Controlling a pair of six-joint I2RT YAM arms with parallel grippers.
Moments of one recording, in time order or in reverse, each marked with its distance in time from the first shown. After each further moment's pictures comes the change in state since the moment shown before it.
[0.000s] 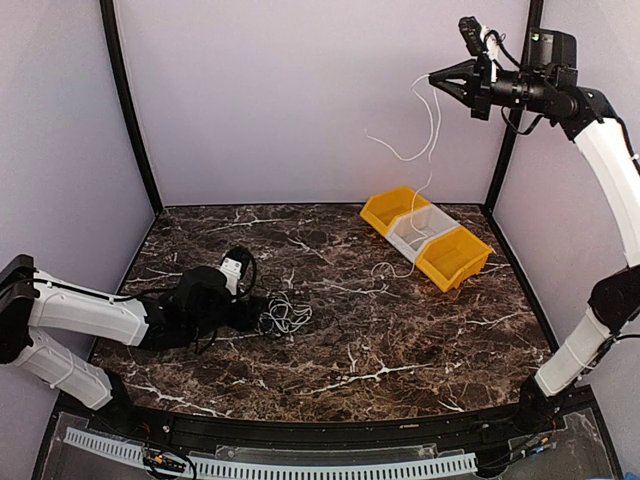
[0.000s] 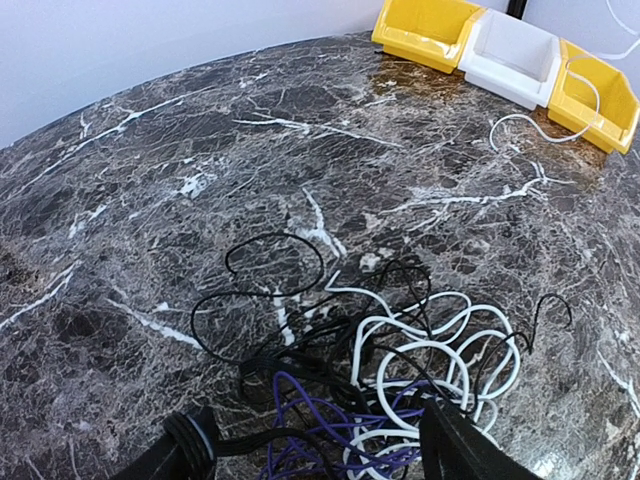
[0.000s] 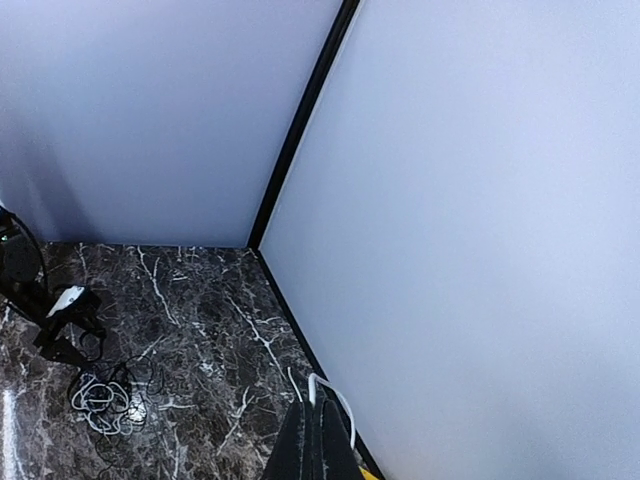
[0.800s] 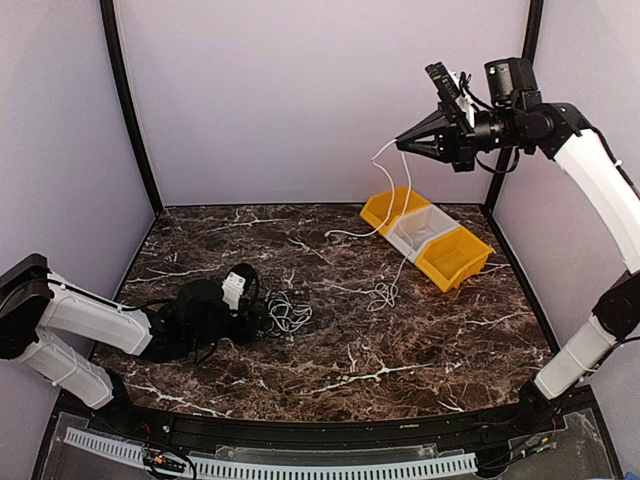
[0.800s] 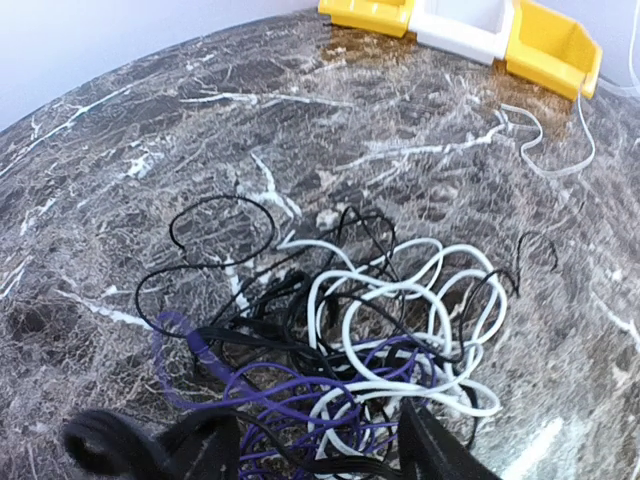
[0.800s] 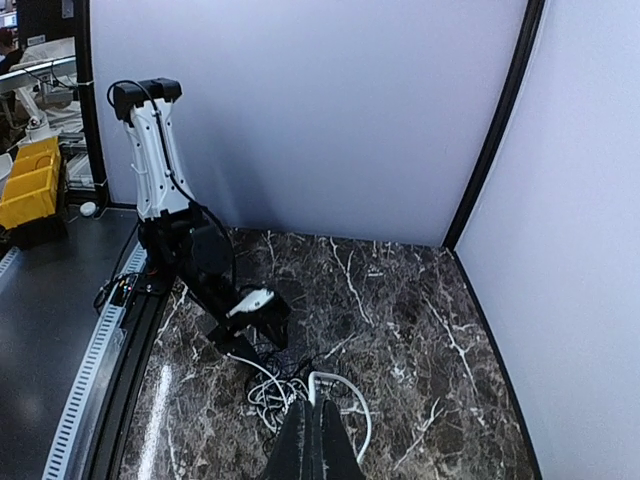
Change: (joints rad) left arm -0.001 0.100 -0.098 0.185 0.099 0.085; right arm 0.148 -0.014 -0.118 -0.180 -0.274 -0.069
